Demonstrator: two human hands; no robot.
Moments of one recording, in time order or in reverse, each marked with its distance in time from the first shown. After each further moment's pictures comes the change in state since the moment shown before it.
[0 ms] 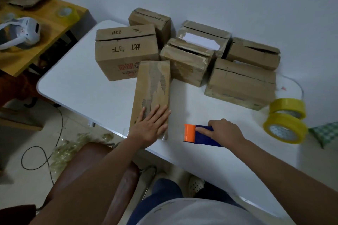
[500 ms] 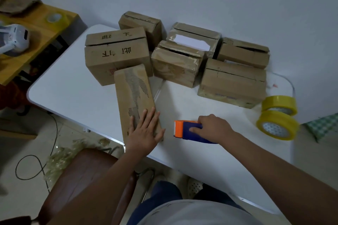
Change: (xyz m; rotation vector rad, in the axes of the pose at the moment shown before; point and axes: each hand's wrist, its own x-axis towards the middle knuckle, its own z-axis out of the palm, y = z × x) left_hand -0.006 0.027 0.004 -0.114 0.087 -0.277; right_hand 0.005 -0.011 -0.022 0.051 -0.065 -0.050
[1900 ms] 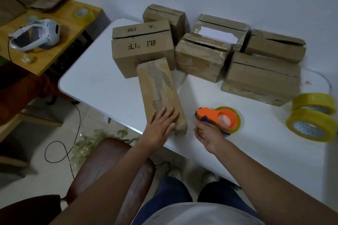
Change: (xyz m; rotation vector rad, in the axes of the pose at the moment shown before) left_hand -0.018 -0.037 -0.023 -0.265 -0.138 0.174; right_hand 0.011 -0.088 0.069 1.870 -0.101 0.566
